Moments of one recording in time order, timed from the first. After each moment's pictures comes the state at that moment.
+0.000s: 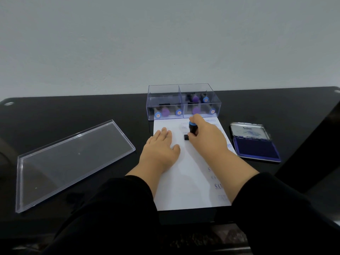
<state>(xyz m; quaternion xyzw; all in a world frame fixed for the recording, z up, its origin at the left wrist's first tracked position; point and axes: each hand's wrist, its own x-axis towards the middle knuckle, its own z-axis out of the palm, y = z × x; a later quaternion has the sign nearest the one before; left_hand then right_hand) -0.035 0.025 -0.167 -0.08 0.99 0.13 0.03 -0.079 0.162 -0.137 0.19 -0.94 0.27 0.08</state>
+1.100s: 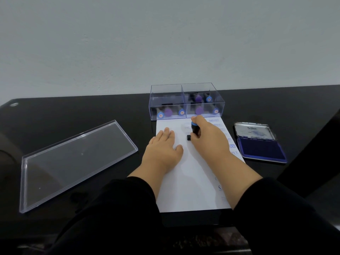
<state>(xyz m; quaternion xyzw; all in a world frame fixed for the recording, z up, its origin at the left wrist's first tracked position) -0.033 0.025 -0.165 -0.08 0.99 0.14 0.03 -0.076 0.160 -0.144 0.20 -0.93 0.30 0.11</state>
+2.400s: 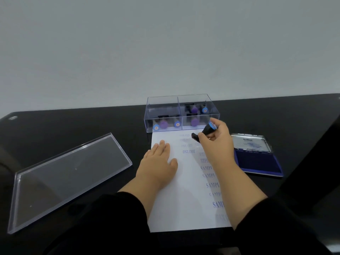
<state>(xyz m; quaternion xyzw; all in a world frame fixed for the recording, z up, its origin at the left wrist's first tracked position) -0.032 0.029 -0.162 -0.09 0.99 0.11 0.06 -0.093 0.179 -0.141 0.05 -0.77 0.63 0.08</state>
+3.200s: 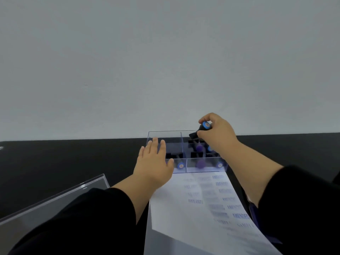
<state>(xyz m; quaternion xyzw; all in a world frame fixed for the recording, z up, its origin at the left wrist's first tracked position) -0.125 -0.010 -0.108 -0.10 0.99 0.05 -0.06 -0.200 0.149 -0.048 0.14 -0.86 0.48 0.07</state>
